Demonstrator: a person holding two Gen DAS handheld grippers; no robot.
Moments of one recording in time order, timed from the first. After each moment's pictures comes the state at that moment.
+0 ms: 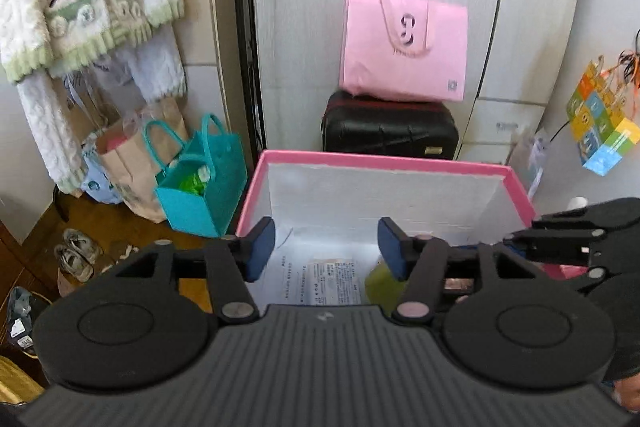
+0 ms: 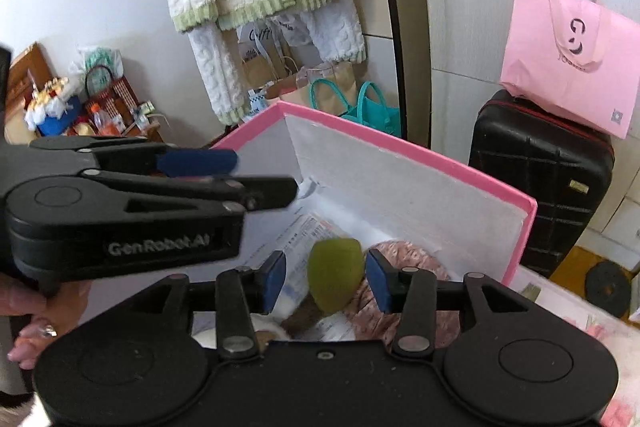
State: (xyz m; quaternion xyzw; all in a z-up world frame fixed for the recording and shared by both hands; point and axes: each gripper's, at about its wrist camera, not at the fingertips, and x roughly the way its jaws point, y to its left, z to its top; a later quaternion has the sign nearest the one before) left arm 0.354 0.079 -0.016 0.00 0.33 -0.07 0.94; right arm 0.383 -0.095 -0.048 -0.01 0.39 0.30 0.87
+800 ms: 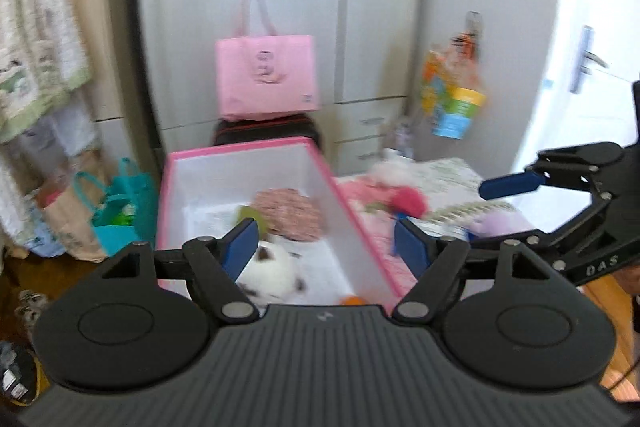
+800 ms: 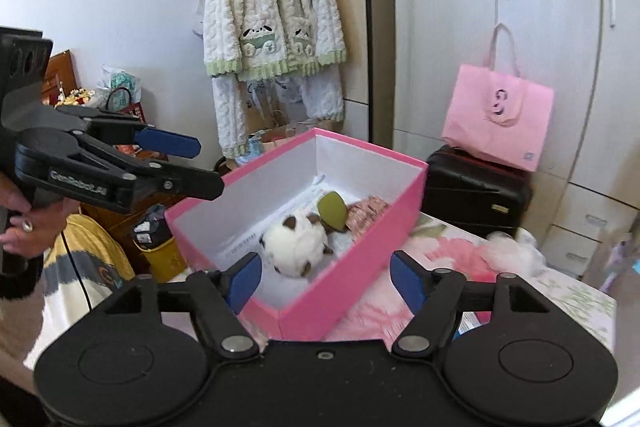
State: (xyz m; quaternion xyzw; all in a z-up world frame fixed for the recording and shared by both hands) left arm 0.159 0.065 0.060 0.05 0.28 -0.26 0.92; right arm 0.145 -0.184 0.030 -0.05 0.29 0.25 0.92
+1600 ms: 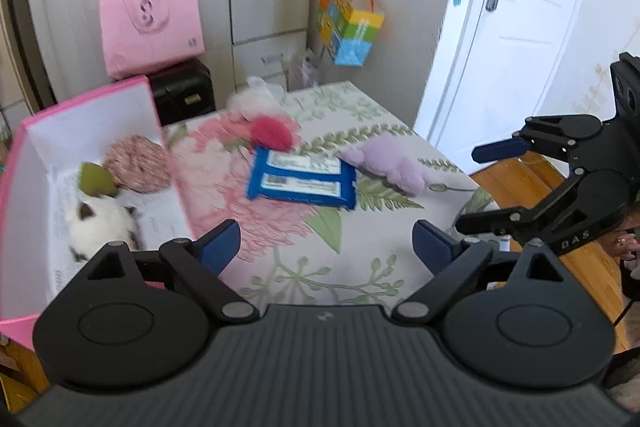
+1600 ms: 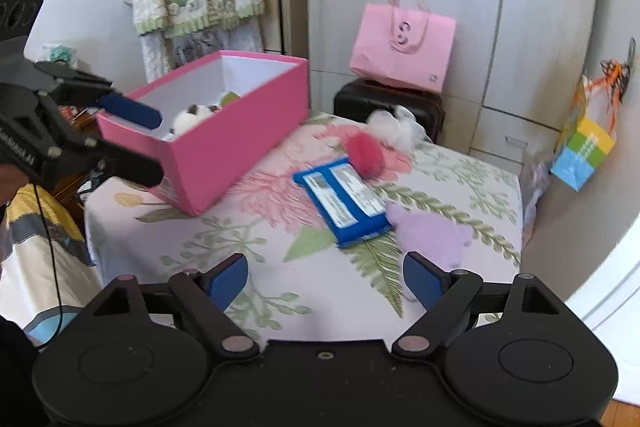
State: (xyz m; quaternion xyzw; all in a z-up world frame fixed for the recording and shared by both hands) left arm 0.129 -0.053 0.005 0.09 0.35 -0.36 0.86; right arm 0.073 -0.298 -0.034 -0.05 0.34 0.15 0.93
